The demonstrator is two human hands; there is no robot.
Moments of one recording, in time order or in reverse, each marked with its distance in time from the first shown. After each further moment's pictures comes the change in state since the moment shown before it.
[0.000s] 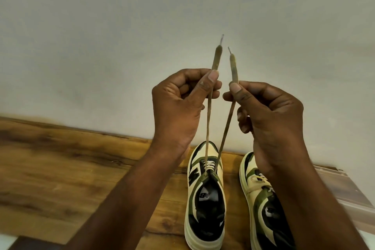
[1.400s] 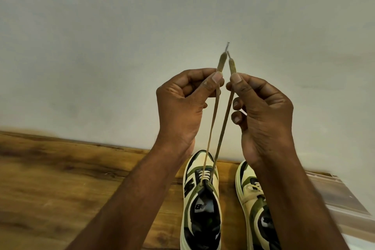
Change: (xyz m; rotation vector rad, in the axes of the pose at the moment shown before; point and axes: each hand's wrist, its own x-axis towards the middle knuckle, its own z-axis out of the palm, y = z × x) left_hand 0.015 0.007 0.021 -0.059 -0.026 -0.014; right_hand 0.020 -0.007 0.011 0.199 0.103 0.021
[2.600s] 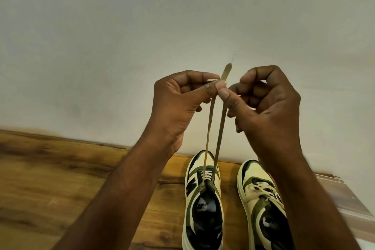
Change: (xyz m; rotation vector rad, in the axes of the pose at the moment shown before) left_hand 0.011 0.009 -0.023 0.086 -0.139 -0.113; right_hand -0.007 -0.014 -0.008 -0.353 -0.220 -0.353
